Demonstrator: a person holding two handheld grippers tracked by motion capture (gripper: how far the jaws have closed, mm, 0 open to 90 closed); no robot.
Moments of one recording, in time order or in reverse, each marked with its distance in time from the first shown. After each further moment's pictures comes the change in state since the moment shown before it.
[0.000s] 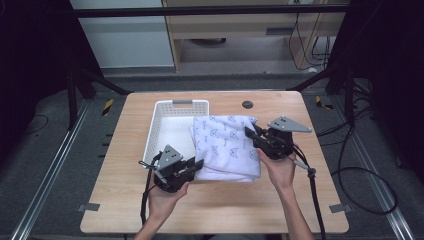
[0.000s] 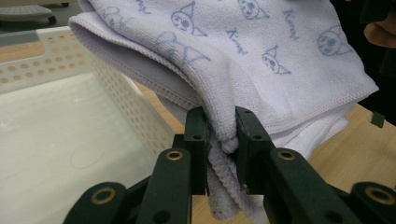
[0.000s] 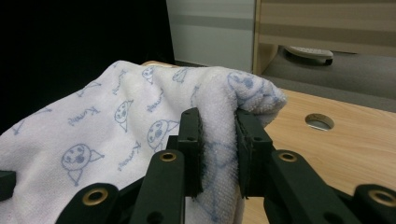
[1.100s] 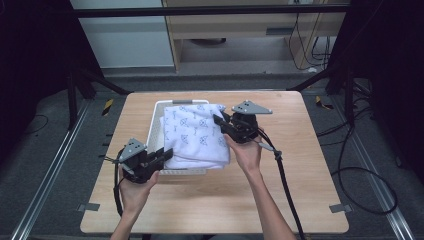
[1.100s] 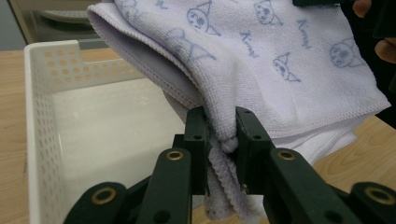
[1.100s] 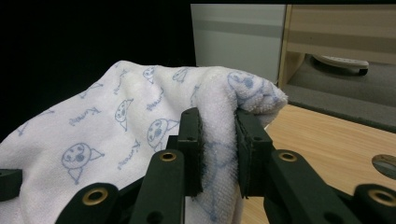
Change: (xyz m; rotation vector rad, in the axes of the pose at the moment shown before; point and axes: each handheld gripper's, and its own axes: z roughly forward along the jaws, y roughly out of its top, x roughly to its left) left arm 0.064 -0.003 -0.037 -0.058 0.109 -0.096; right arm 0.042 0.032 0.070 -0.012 0.081 -0.014
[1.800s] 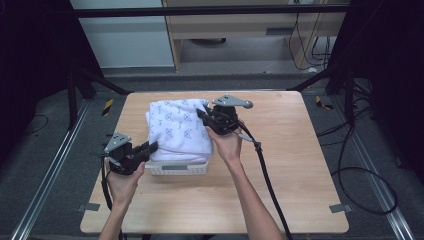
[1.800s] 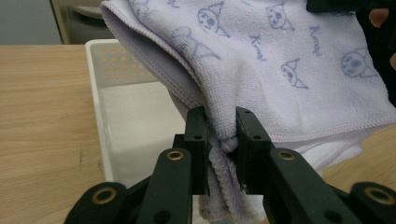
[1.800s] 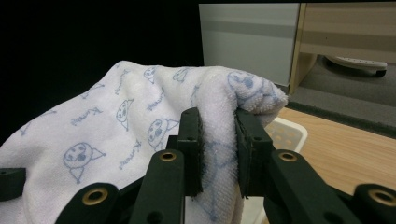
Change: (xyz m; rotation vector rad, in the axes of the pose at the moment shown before) left arm 0.044 0.003 -0.004 -0.005 0.079 -0.061; right arm 0.016 0.009 0.053 0.002 0.026 0.004
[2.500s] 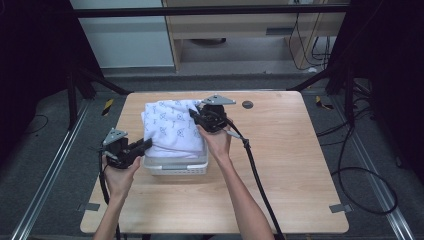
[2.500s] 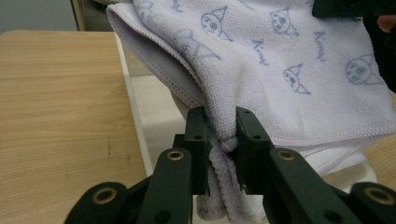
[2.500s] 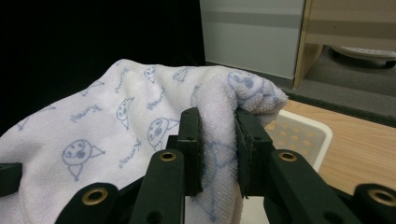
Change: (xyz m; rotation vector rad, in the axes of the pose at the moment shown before) left arm 0.029 -0.002 0.017 0.044 0.050 -0.023; right arm 0.000 -0.011 0.044 0.028 0.004 0.017
